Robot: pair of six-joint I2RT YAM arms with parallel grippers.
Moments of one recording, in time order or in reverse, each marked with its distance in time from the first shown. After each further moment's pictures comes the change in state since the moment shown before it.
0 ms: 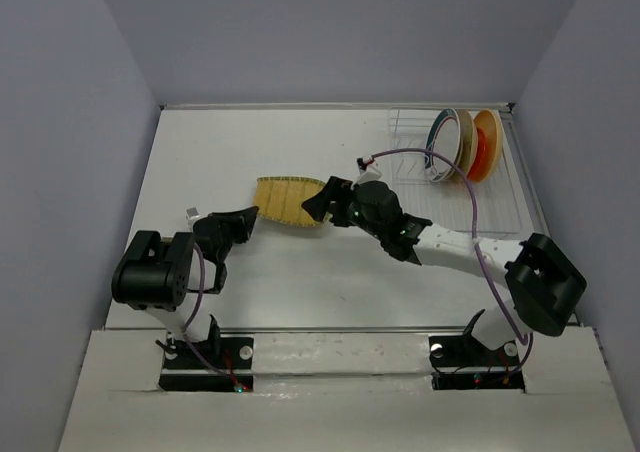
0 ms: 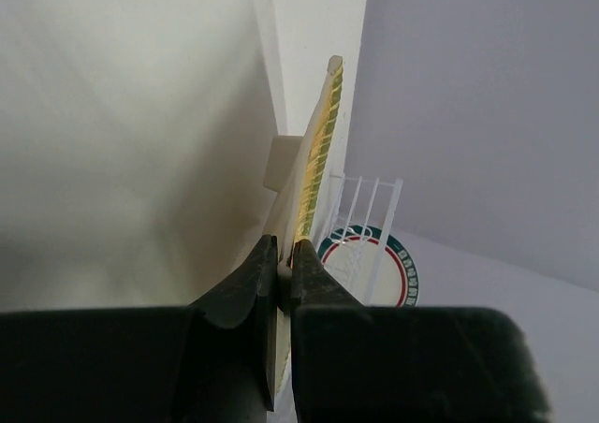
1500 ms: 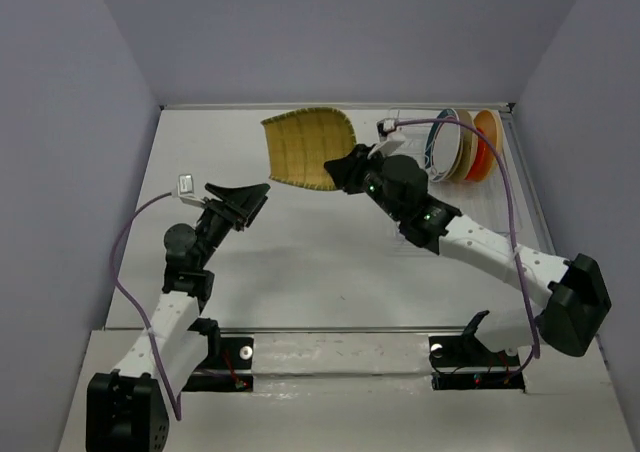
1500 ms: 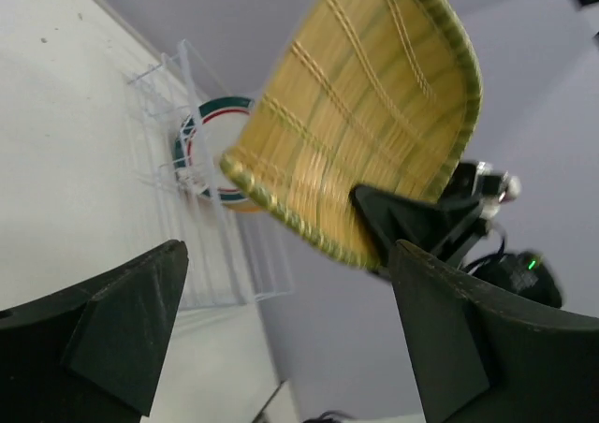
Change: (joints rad) left arm -0.039 -0.843 0.004 -0.327 0.270 0.190; right arm -0.003 -0.138 0.115 -0.001 0.109 -0.231
